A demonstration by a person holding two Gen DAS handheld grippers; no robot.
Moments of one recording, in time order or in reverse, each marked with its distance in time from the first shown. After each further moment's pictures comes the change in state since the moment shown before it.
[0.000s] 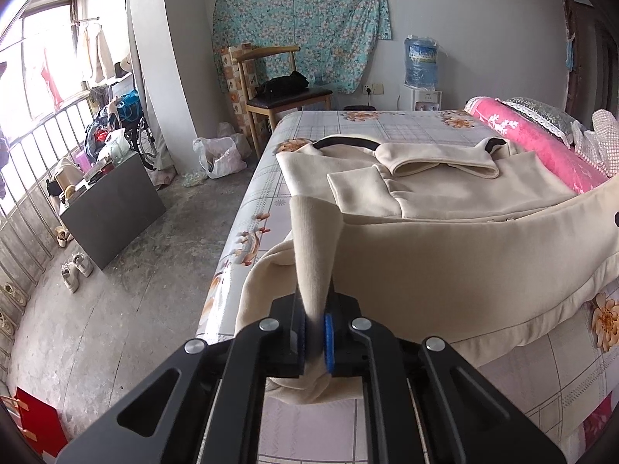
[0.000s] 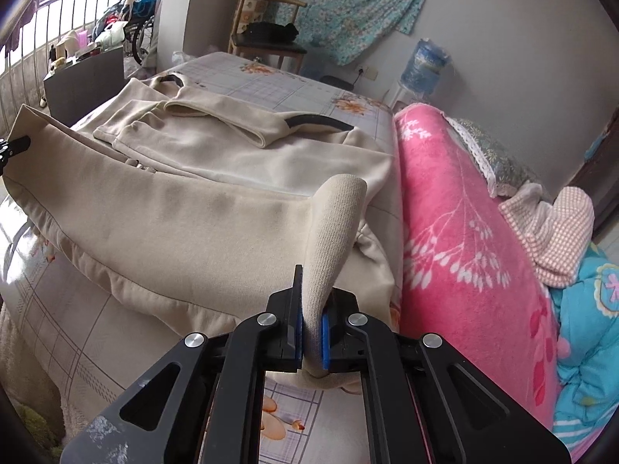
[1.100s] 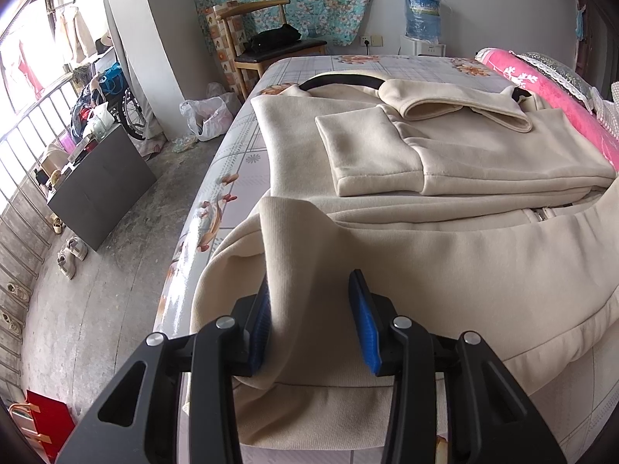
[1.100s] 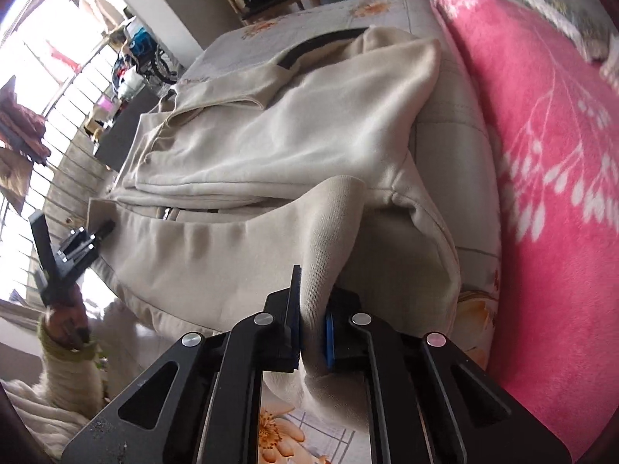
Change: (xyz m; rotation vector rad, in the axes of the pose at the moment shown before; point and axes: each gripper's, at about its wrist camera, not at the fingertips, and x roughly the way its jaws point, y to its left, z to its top) left arm 0.086 -0.019 0.003 0.040 0.188 0.011; right arm 0.088 -0.057 0.007 0.283 0.254 0.484
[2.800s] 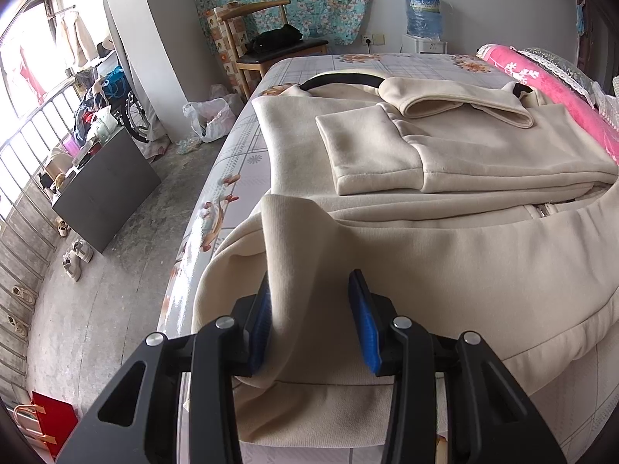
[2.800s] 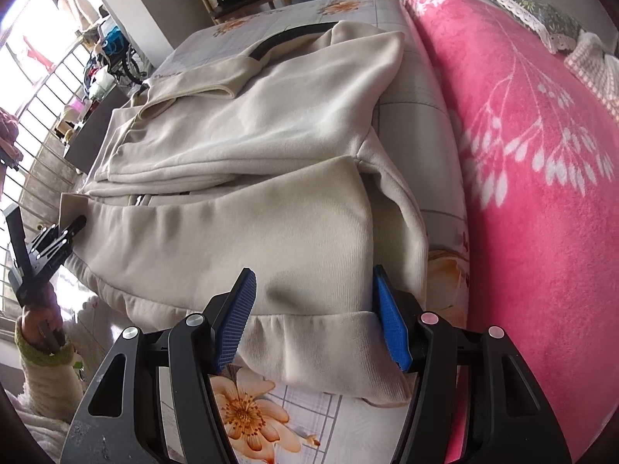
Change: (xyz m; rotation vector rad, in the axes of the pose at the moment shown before) left arm -0.002 -0.004 -0.001 0.011 0.002 0.023; right arm 0.003 -0.008 -0.019 0.069 0.019 -0.101
